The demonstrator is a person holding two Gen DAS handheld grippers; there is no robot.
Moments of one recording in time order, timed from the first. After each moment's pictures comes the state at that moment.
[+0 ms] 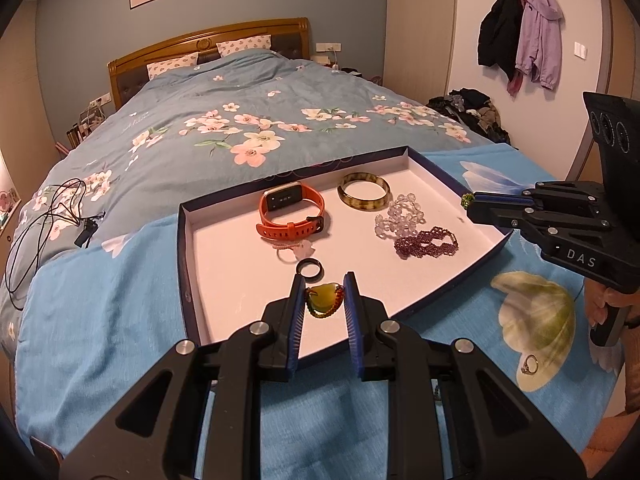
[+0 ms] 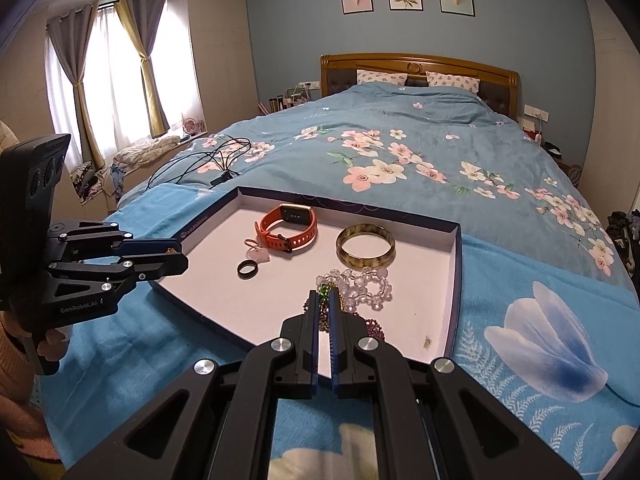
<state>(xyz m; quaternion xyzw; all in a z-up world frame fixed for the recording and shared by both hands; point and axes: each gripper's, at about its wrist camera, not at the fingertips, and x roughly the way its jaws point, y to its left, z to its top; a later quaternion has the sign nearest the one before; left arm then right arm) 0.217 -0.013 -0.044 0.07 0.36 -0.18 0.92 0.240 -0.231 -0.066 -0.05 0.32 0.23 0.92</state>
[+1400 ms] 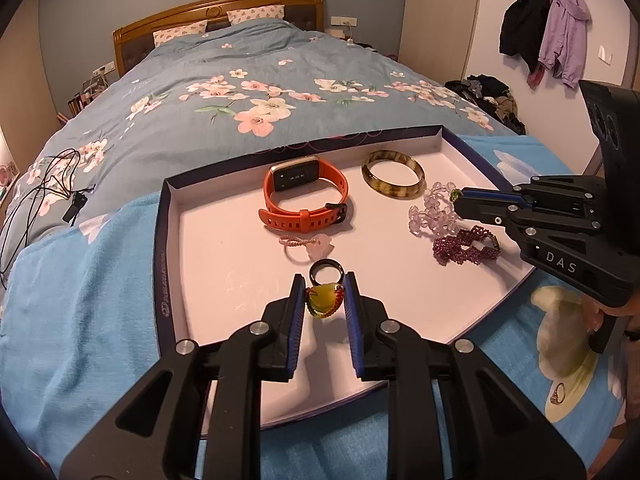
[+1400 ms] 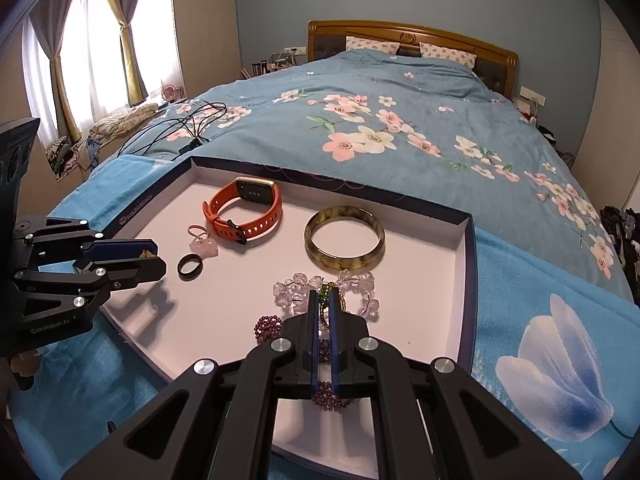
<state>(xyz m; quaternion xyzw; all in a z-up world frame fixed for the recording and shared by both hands) 0.271 -0.020 -0.076 0.05 0.41 -0.16 0.90 0.300 -0.214 -0.096 -0.08 0.38 0.20 0.90</state>
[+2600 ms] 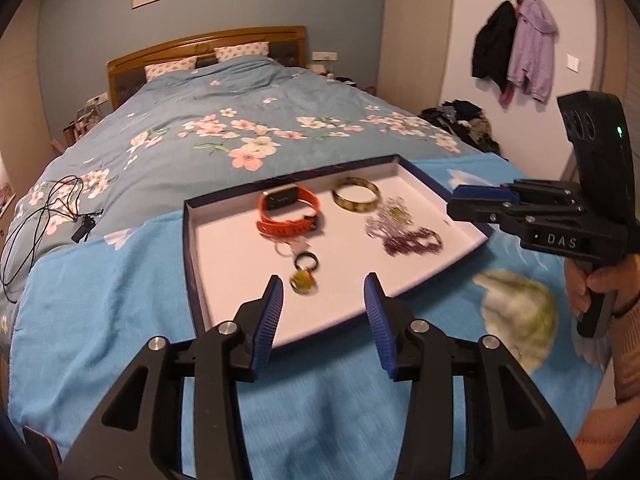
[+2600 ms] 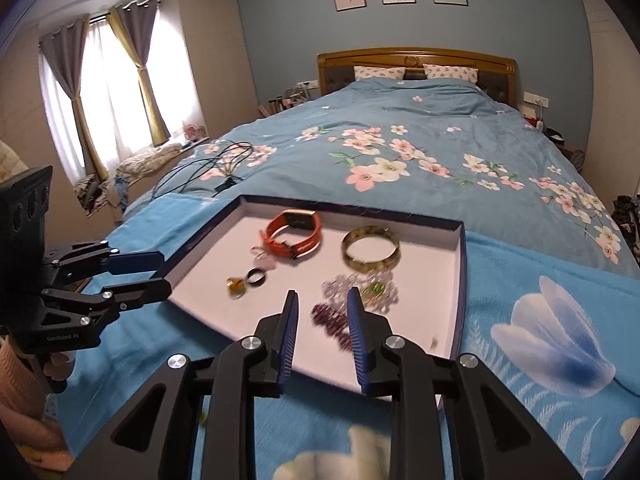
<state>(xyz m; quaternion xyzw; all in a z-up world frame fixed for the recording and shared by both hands) 0.188 -0.001 -0.034 0.06 0.34 -0.20 0.92 0.237 -0.234 -0.058 -0.02 0.34 0.25 0.91</state>
